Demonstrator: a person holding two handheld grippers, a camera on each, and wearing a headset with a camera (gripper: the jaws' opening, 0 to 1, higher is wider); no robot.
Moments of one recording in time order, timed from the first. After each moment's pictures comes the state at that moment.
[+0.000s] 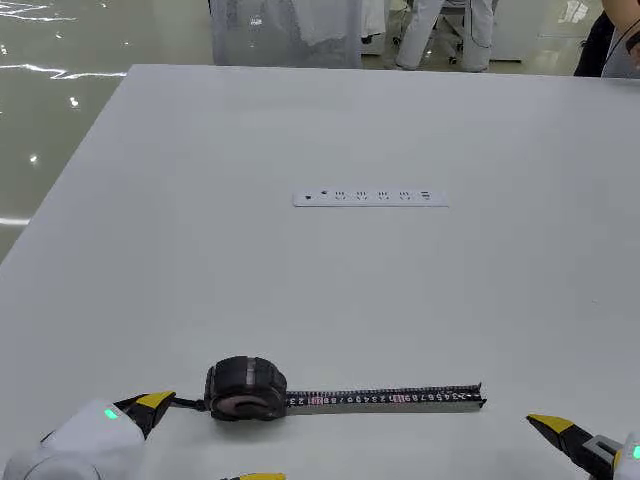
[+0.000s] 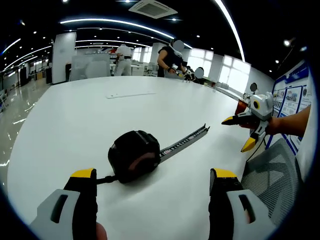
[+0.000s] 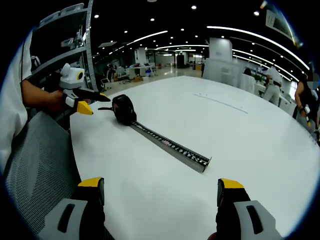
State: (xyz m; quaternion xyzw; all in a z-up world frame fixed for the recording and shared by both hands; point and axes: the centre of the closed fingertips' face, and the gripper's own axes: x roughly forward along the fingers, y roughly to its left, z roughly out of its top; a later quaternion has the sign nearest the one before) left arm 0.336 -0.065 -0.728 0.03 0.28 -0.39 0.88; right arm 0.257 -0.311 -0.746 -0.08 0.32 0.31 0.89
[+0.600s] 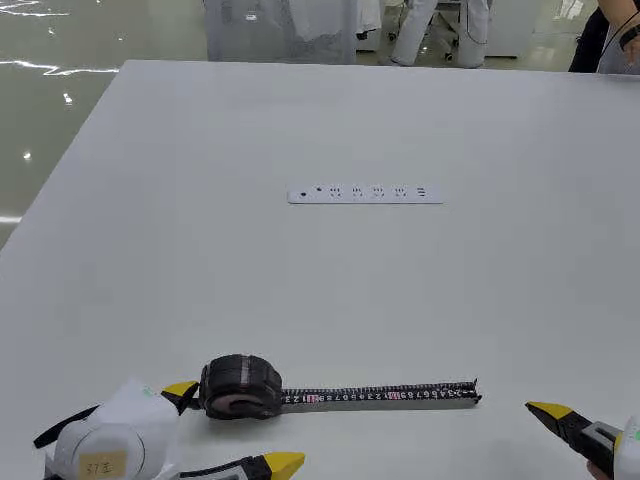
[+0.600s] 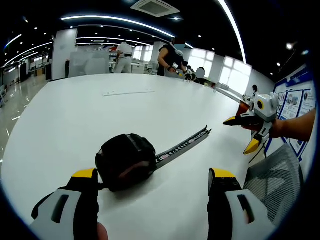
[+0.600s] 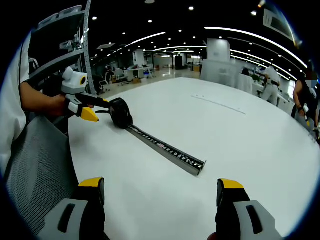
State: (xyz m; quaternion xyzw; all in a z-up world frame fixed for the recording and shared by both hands) left arm 0.345 -0.088 -0.737 0.02 0.29 -0.39 0.87; right arm 0.265 -0.317 -0.743 -0.08 0.31 0.30 0.90
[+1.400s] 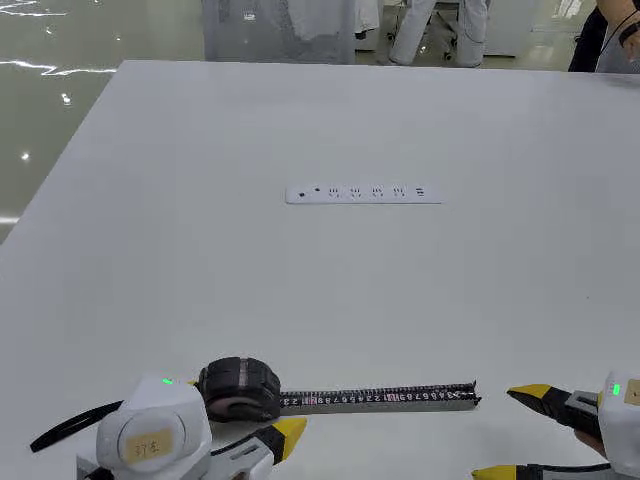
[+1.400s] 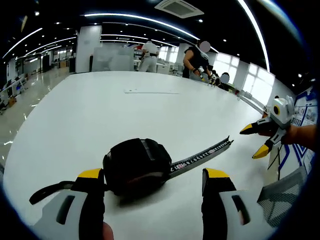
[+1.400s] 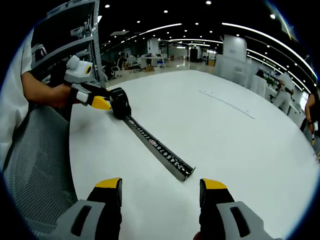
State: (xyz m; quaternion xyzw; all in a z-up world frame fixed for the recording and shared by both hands) left arm 0.368 -0.088 -0.746 0.00 0.31 -0.28 0.91; right arm 0.292 -0.335 -0.747 -0.13 0.34 0.35 0.86
